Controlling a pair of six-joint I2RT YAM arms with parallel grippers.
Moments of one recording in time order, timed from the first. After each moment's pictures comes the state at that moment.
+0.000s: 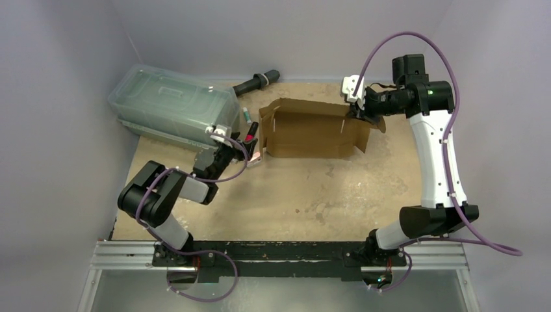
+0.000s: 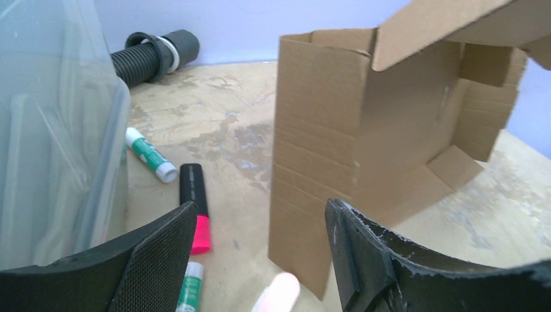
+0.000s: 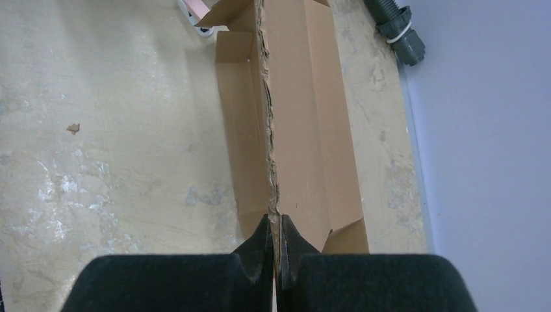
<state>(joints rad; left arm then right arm) -0.40 1.66 0.41 1.34 0.11 -0.23 0.08 1.50 1.93 -1.38 -0.70 -1.22</state>
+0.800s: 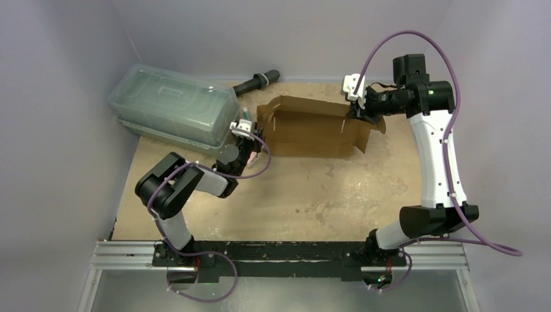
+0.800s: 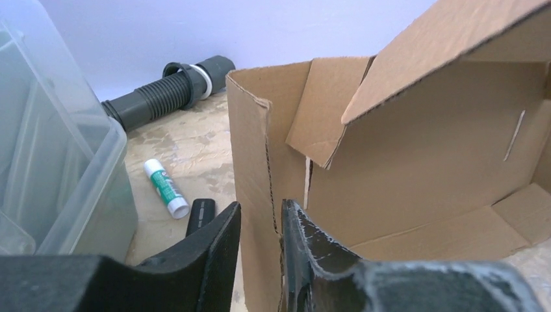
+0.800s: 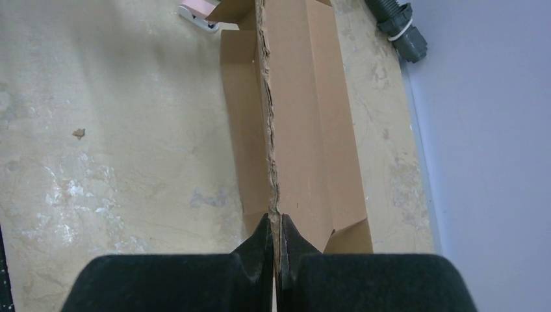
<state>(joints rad) -0.60 1.76 0.58 1.30 -0.25 -0.06 0.08 1.50 1.93 -1.38 -0.71 -1.19</state>
